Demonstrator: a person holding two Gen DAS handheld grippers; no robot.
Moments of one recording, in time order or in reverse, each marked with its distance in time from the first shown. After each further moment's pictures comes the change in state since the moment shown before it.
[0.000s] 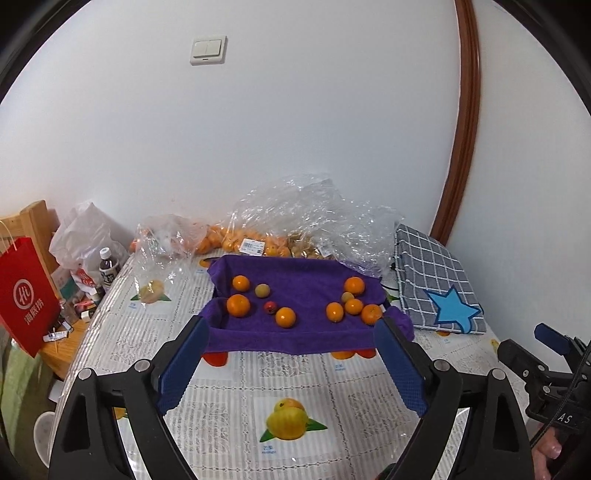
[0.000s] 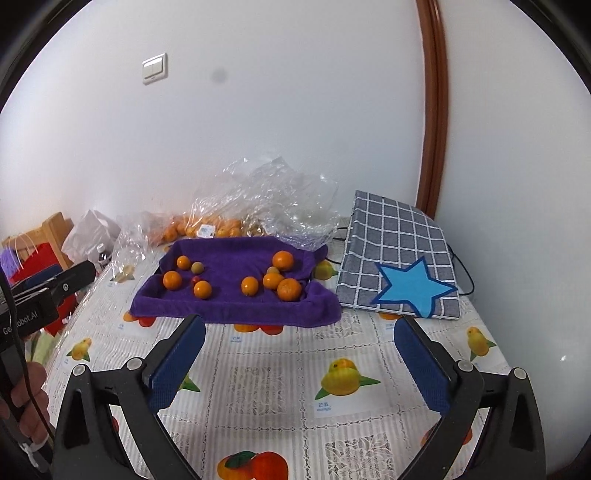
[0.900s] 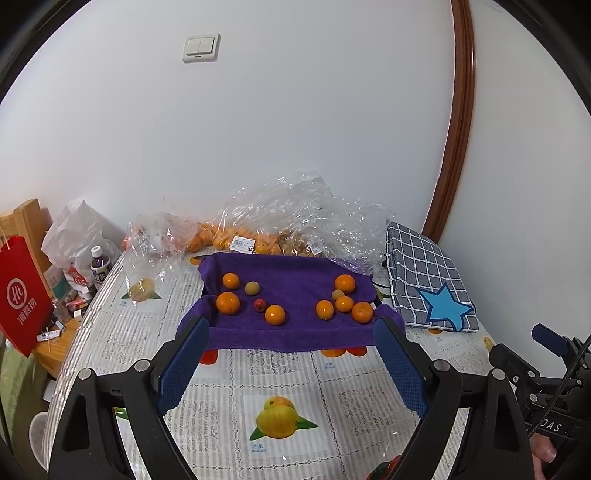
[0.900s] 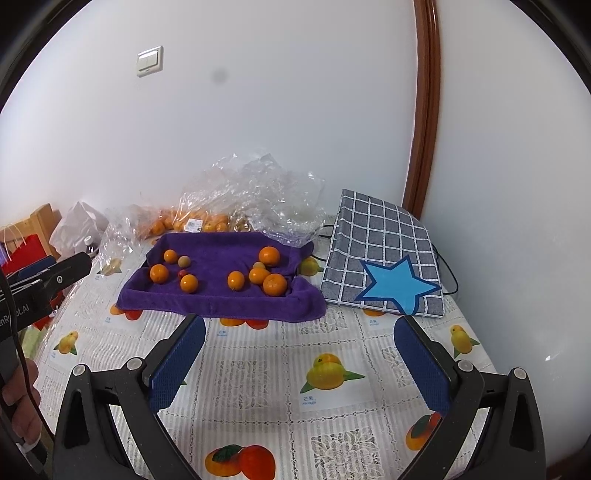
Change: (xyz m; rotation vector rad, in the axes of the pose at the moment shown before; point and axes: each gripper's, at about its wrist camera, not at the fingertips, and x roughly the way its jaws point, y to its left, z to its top) left arm 0.002 -0.007 -0.005 0.004 0.004 -0.016; right arm -0.002 0.001 -0.001 -0.030 0.012 -0.055
